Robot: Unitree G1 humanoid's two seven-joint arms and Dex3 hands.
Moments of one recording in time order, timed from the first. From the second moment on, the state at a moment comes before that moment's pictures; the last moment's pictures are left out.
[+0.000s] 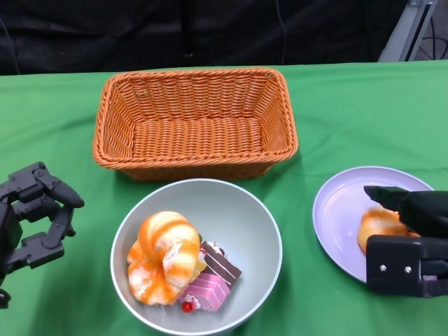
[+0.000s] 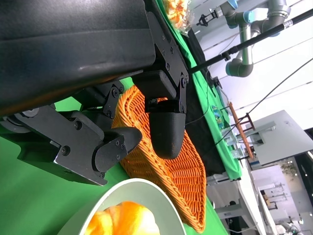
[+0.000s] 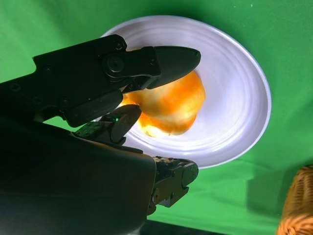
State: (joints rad) left arm -0.13 0.24 0.22 0.48 -0.14 -0.62 -0.30; right arm -0.21 -0.56 0.31 -0.05 -0.73 0.23 0.45
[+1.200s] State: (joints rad) left arm -0.15 0.24 0.21 0.52 -0.10 -0.65 -0.27; right arm -0.31 -0.30 0.41 -0.33 -0.65 -0.06 0.41
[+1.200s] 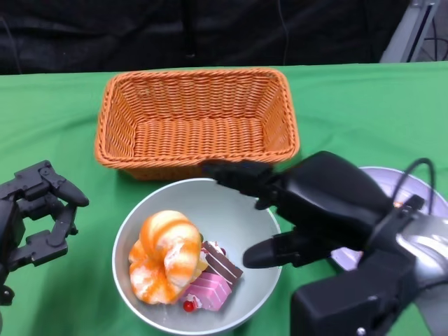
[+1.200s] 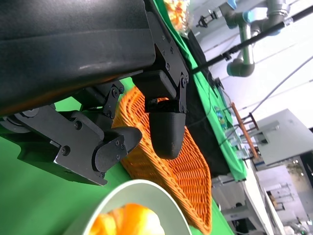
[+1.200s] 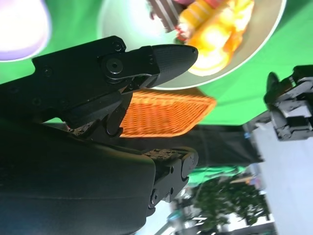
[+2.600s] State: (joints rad) left arm -0.16 0.24 0.23 0.52 -0.13 -0.63 -0.25; right arm -0.63 -0.10 0.63 0.59 -0.74 -0.45 0.08
